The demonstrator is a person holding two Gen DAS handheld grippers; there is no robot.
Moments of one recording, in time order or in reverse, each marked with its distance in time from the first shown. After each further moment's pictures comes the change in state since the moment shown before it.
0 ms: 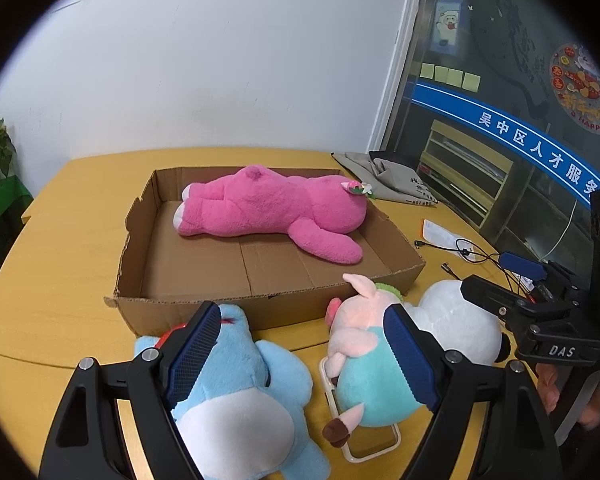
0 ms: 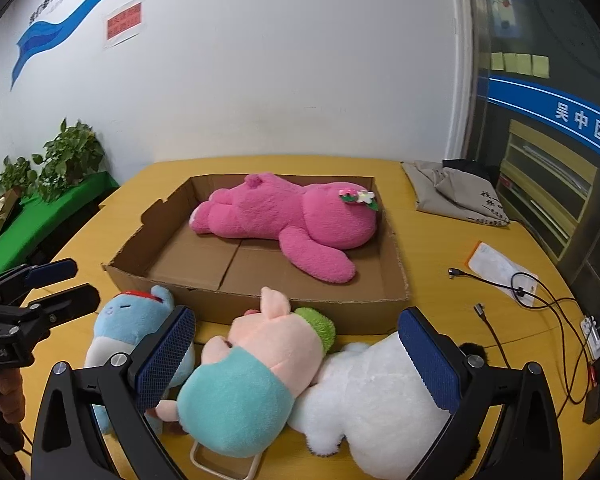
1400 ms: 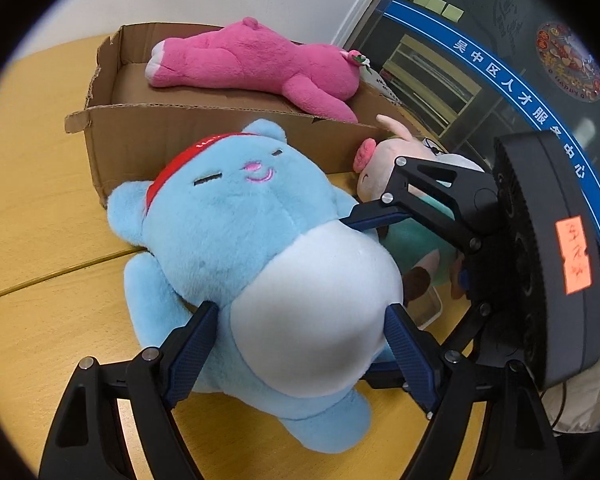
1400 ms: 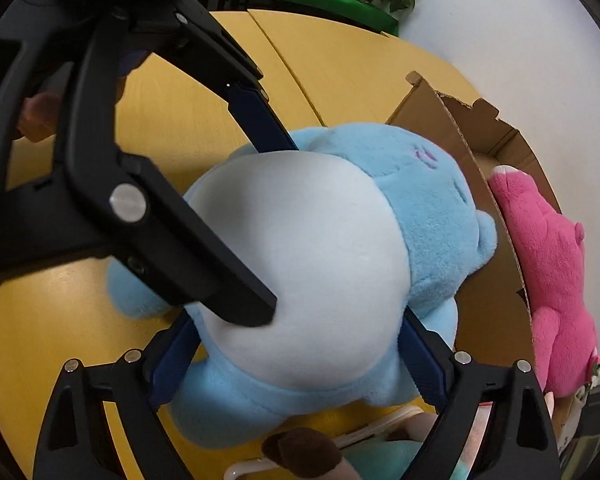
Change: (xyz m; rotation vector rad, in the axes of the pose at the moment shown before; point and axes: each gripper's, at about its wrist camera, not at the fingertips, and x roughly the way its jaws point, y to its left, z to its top) left arm 0.049 0.089 -0.093 -0.006 0.347 -0.303; right arm 0.121 0.186 -0.108 -1.036 0.319 0.462
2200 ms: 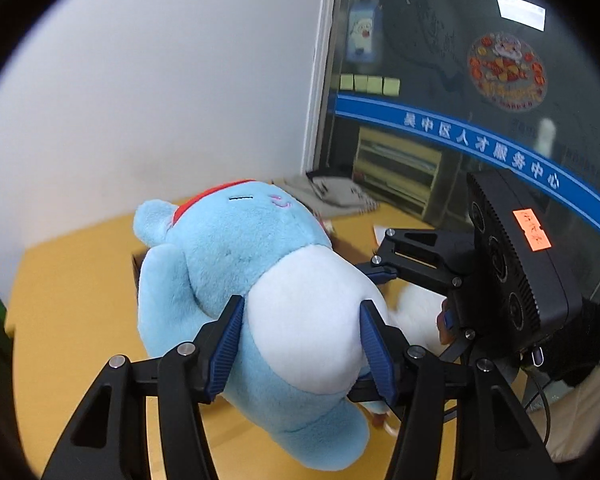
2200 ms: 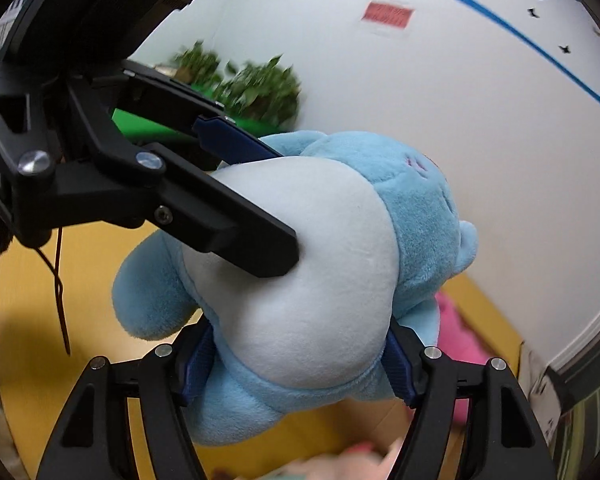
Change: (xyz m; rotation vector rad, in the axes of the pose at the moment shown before) left arm -0.145 -0.096 0.145 0.309 -0.344 0.130; right arm -0.161 -0.094 0.056 0.240 -0.407 -0.251
